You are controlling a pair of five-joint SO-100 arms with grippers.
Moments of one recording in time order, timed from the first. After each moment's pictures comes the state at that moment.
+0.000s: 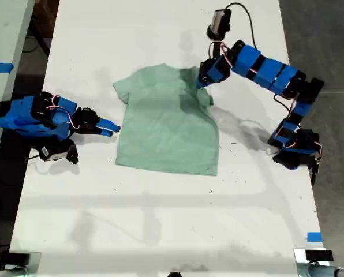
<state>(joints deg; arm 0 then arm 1) -5.7 205.9 184.0 61.1 -6.8 34.6 88.0 69.5 77.8 -40.1</state>
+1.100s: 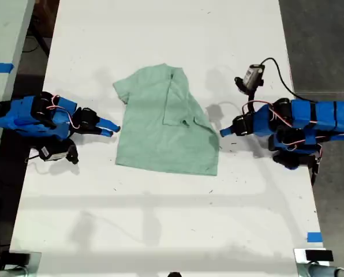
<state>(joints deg) -5.7 205.9 184.0 61.1 -6.8 9.9 166.1 152.2 60.6 -26.7</state>
